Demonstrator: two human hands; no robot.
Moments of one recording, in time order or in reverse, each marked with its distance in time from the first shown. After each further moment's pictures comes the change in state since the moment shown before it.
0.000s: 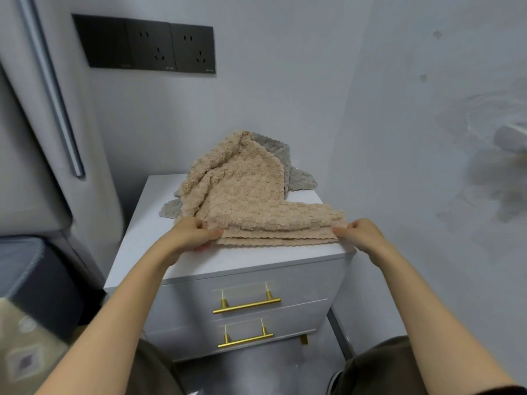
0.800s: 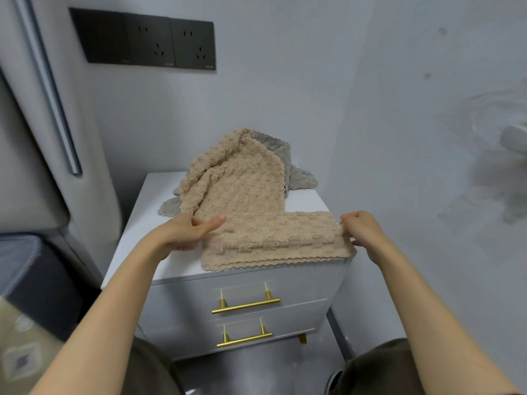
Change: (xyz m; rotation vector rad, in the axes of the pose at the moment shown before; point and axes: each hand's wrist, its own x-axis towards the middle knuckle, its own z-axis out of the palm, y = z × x) left_hand -0.009 0.010 -0.017 0.142 -0.113 -0.056; right_hand 0.003 -0.011 0.001 0.212 0.032 0.036
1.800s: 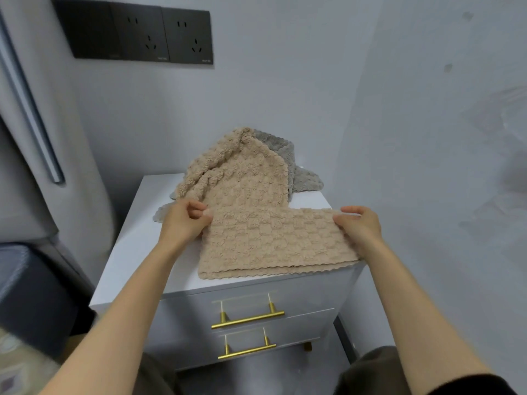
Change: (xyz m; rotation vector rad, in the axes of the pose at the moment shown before) left_hand 0.053 -0.006 0.013 -0.271 0.469 0.148; right_hand 0.034 0.001 0.027 0.252 0.159 0.040
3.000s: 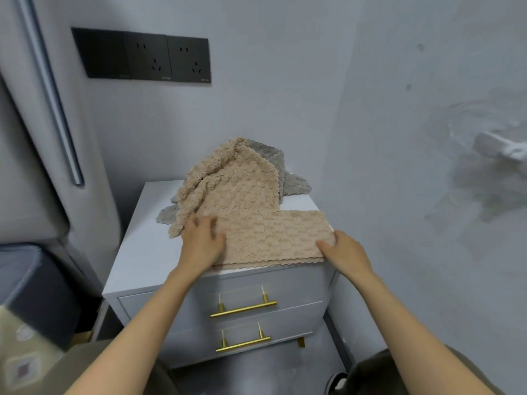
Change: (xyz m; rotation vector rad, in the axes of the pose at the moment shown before) left_hand -0.044 -0.012 0.026 0.353 -0.023 0.182; right_hand -0.058 0.028 -0.020 -0.699 -0.131 -0.200
